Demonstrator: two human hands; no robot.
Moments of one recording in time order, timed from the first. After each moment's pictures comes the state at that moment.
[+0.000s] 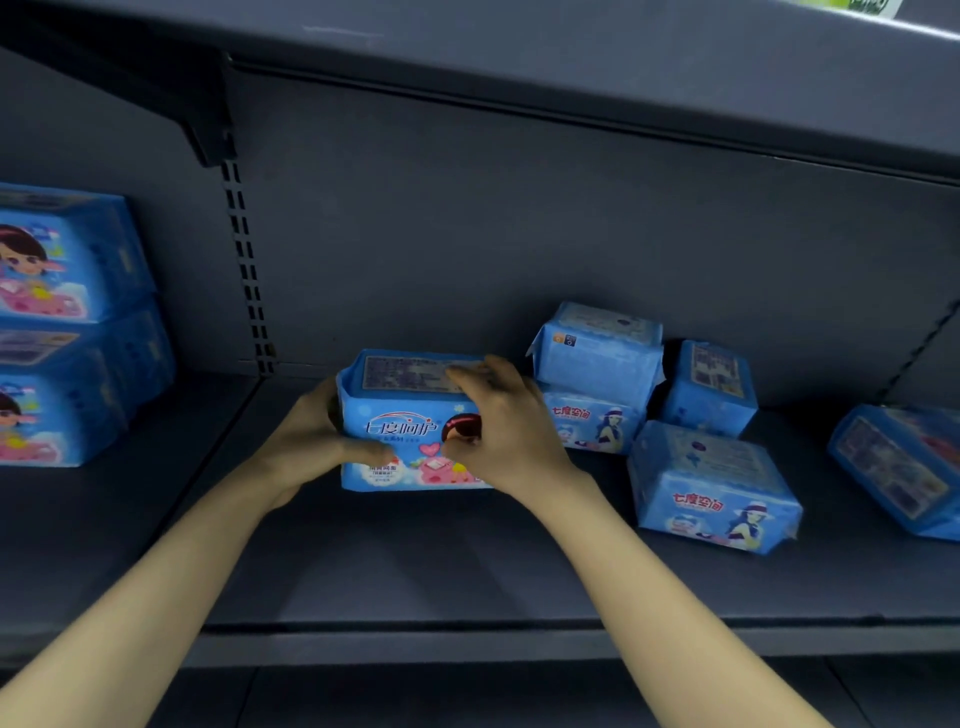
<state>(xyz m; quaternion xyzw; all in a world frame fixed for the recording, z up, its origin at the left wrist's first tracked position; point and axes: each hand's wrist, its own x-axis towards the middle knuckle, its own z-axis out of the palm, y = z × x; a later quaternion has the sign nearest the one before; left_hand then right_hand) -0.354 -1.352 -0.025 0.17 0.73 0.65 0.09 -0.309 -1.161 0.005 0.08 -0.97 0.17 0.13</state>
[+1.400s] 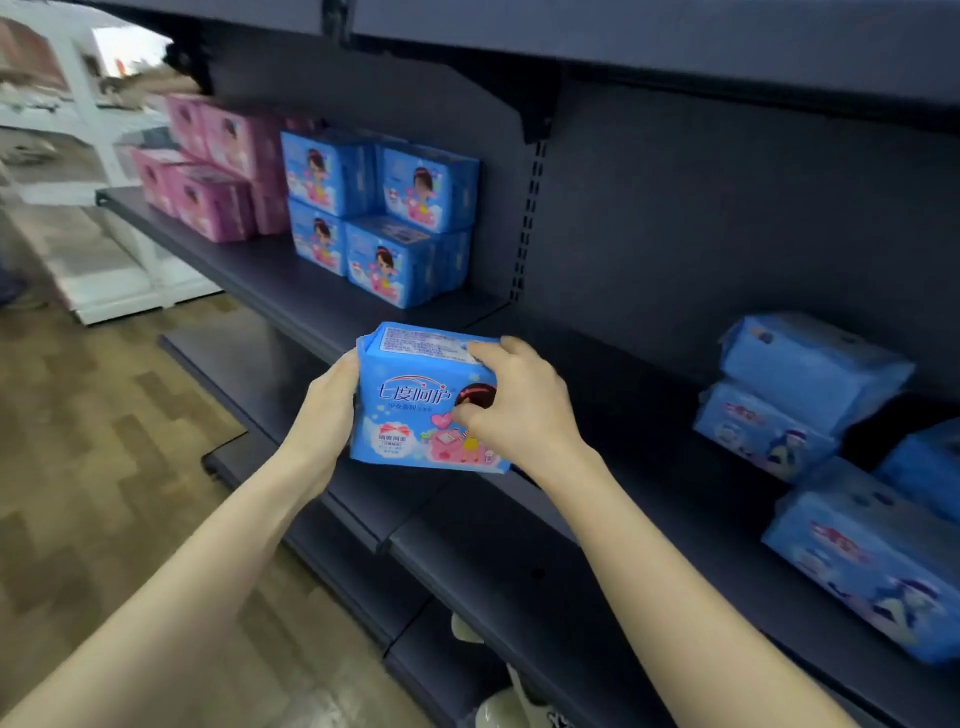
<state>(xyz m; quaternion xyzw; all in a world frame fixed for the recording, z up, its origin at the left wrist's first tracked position) -0.135 -1.369 -0.020 -0.21 0.66 0.68 -0.24 -0.213 -1.224 0.014 0.34 -0.90 0.27 0.05</state>
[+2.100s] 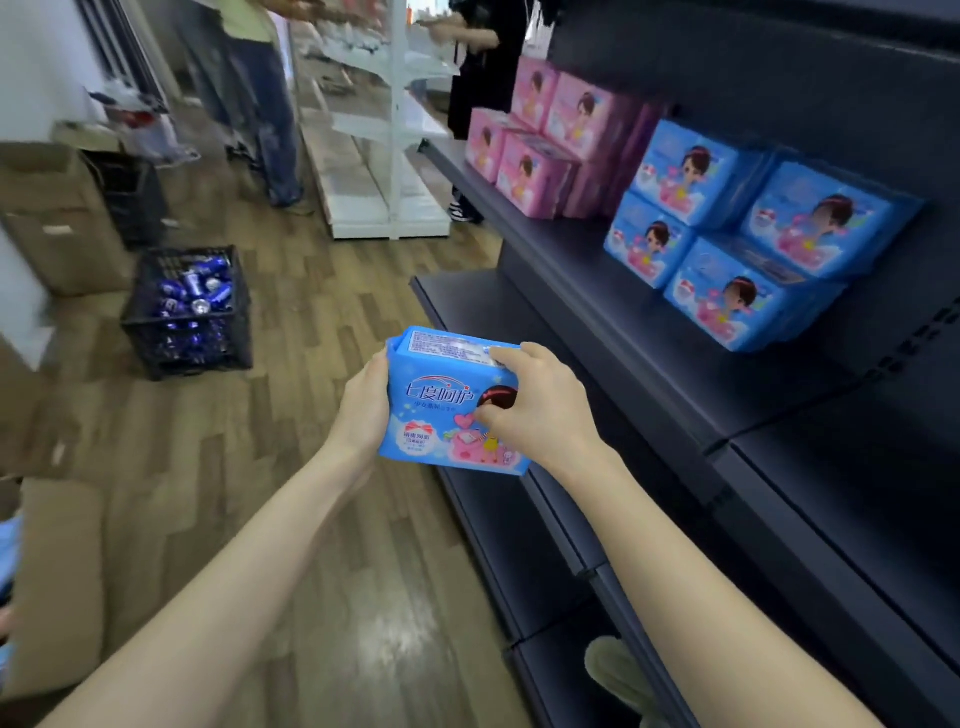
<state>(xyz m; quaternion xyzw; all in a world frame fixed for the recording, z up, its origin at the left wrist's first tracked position) 0.023 -1.601 -0.072 -0.40 0.52 0.66 -0.36 -0.101 -1.510 -0.030 0.53 -0.82 0.21 -0.05</state>
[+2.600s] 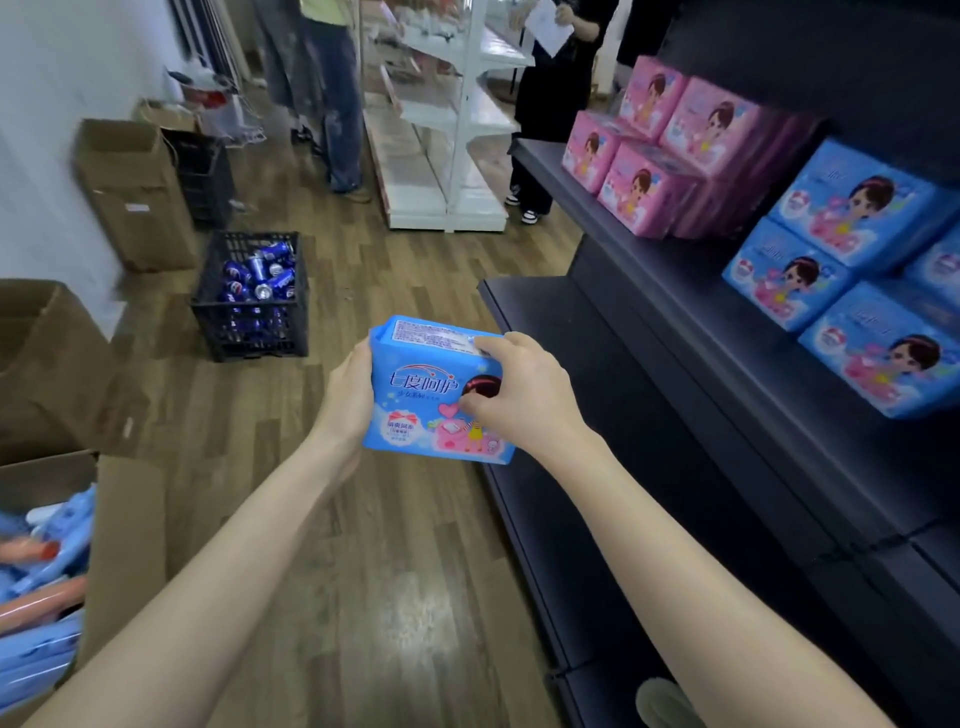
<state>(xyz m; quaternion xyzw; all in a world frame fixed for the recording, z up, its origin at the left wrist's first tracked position) 0.095 -1.720 -0.084 -0.44 0.46 0.65 -0.40 -0.037 -1.647 -0.042 0.58 -0.78 0.21 -0.08</state>
